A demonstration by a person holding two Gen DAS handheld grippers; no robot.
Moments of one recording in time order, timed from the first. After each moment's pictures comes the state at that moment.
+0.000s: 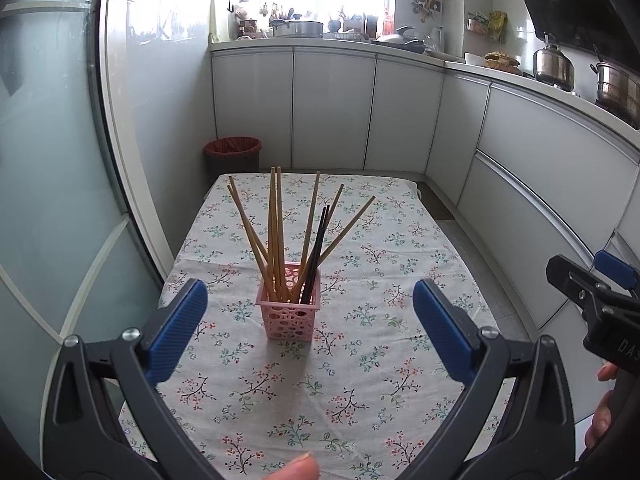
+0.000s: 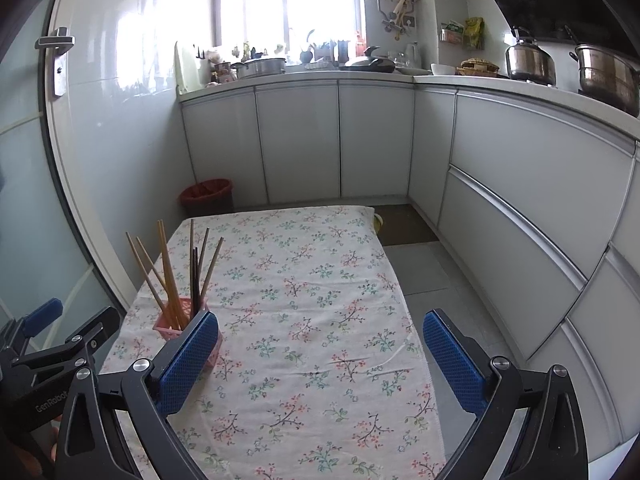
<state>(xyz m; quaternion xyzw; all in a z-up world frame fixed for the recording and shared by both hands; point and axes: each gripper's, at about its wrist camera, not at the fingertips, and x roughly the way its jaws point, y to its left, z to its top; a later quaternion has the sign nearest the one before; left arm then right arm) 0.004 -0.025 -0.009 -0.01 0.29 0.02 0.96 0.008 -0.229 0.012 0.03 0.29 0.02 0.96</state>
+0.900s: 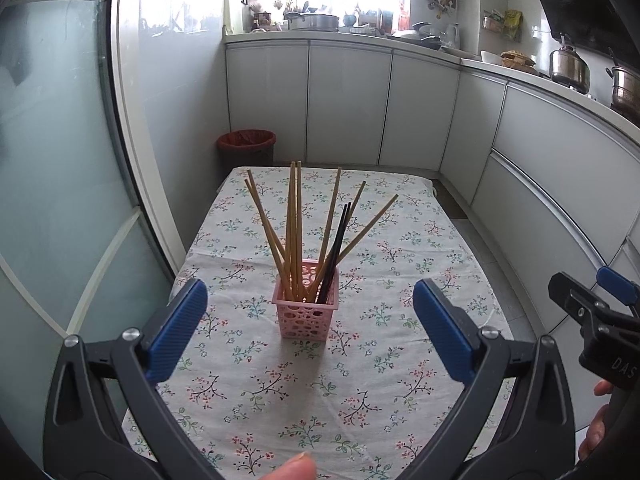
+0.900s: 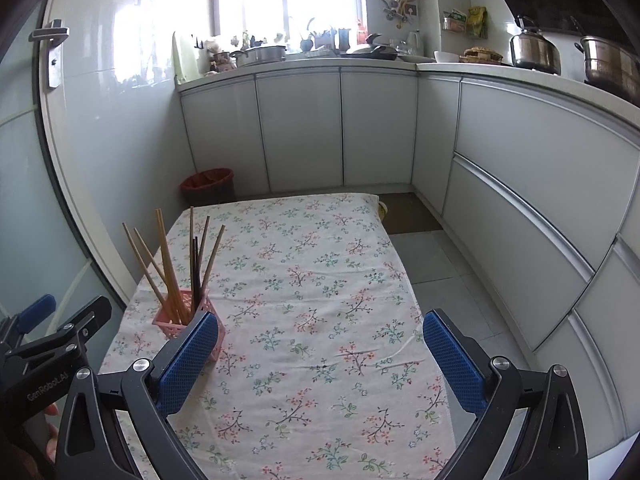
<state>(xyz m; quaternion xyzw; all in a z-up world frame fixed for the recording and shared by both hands) 0.013 -0.014 -0.010 -0.02 0.30 0.04 0.95 0.021 -0.220 0.003 0.04 0.31 0.02 0.95</state>
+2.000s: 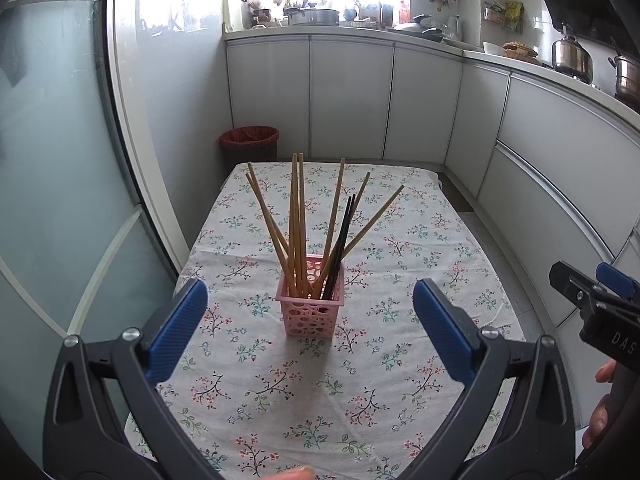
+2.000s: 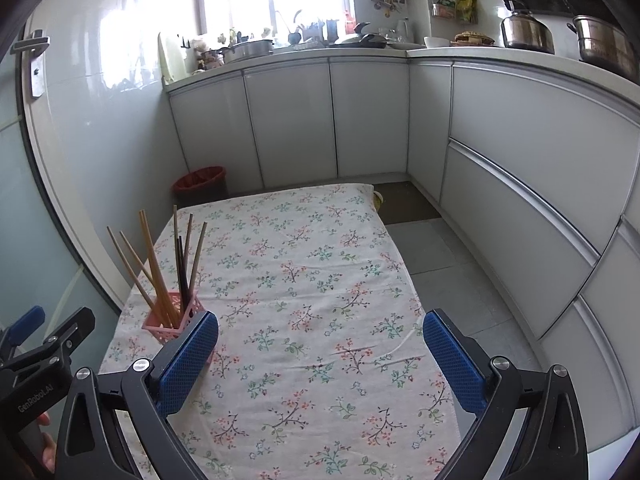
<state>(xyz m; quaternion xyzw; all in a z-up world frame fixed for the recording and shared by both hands) 0.020 -0.017 -0.020 0.00 0.31 0.05 0.95 0.040 -0.232 -0.012 0.06 0.33 0.01 0.94</state>
